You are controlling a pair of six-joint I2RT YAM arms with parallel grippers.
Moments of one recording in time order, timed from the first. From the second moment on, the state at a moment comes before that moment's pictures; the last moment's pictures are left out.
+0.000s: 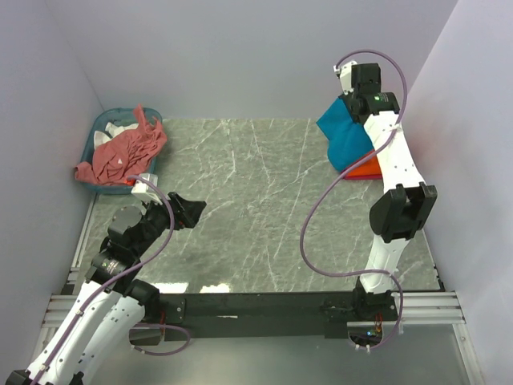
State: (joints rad) left arm -0.40 0.47 0.57 -0.25 0.08 -0.55; right arm 0.11 1.92 2.08 -0.85 0.33 -0.46
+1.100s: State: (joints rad) left arm -0.40 0.47 0.56 -0.25 0.08 -0.55; right arm 0.01 1.99 2.06 -0.80 0.34 -0.48
